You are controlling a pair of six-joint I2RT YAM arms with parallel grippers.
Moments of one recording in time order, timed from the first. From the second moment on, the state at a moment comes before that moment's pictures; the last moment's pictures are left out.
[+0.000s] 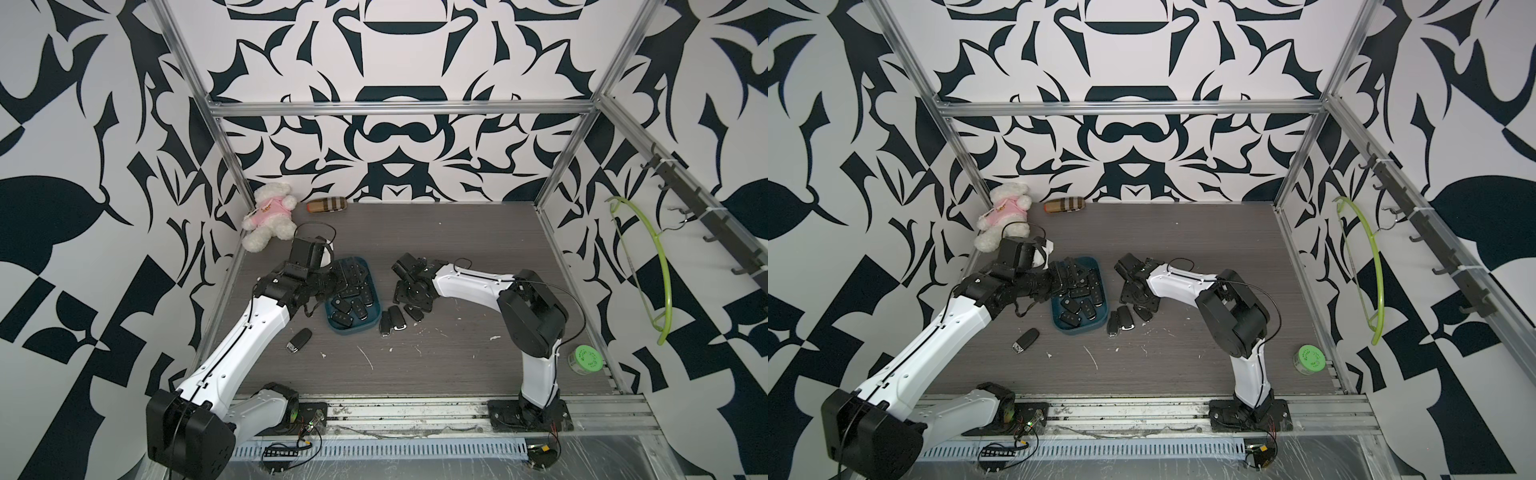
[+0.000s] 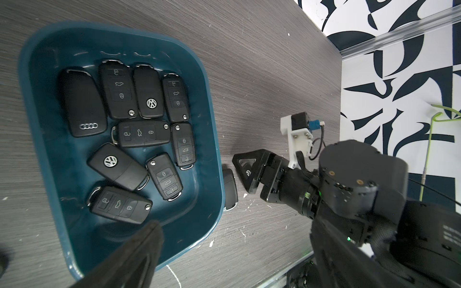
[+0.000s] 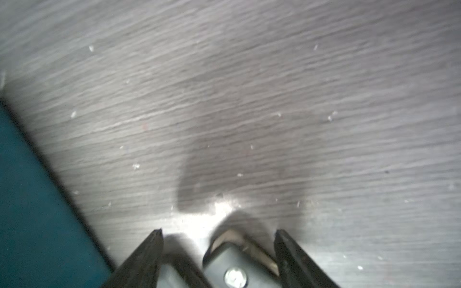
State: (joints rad) left arm -0.38 1.14 0.99 -0.65 0.32 -0.72; right arm 0.78 1.96 1.33 -0.65 0.07 0.99
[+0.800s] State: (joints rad) left arm -0.38 1.14 0.99 -0.65 0.31 -0.71; right arm 0.86 1.96 1.35 -0.82 0.19 0.80
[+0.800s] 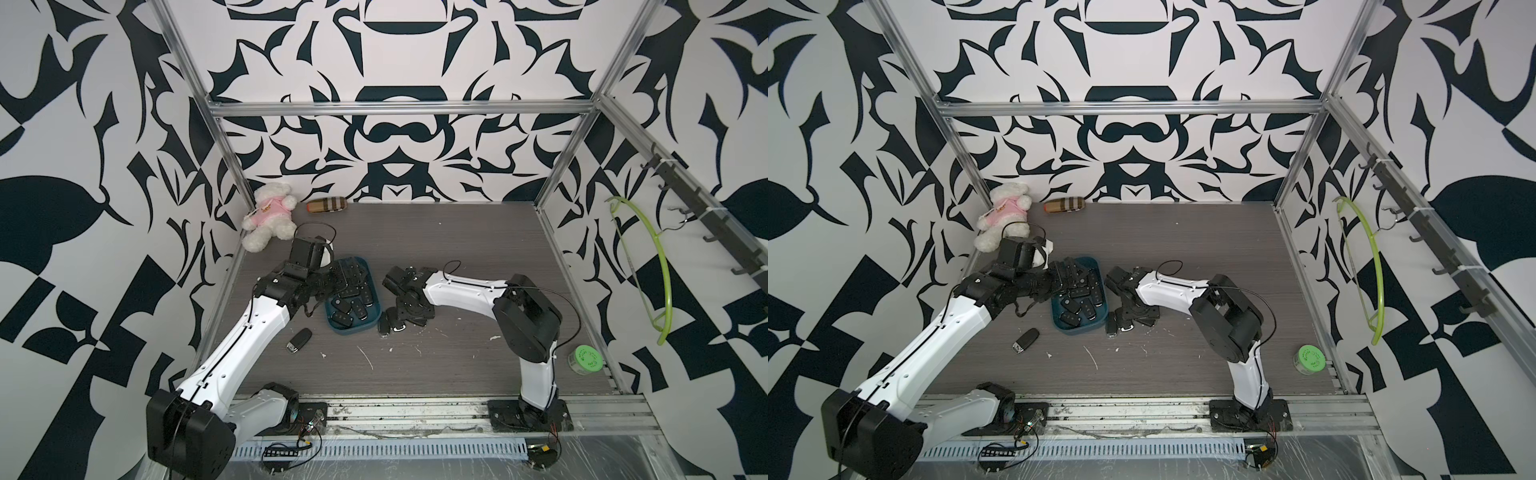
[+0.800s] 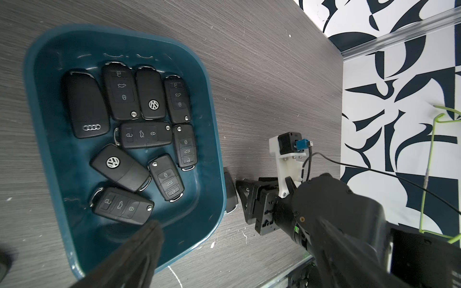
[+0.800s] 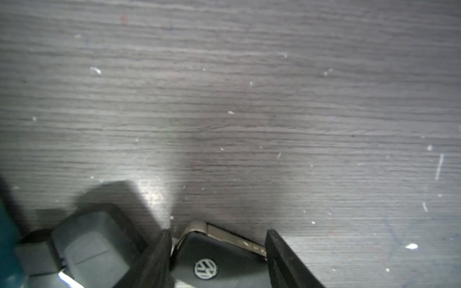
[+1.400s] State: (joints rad) left arm -0.40 1.15 0.99 -0.65 0.47 -0.67; right arm 0.87 1.82 1.27 -0.80 0.13 0.55
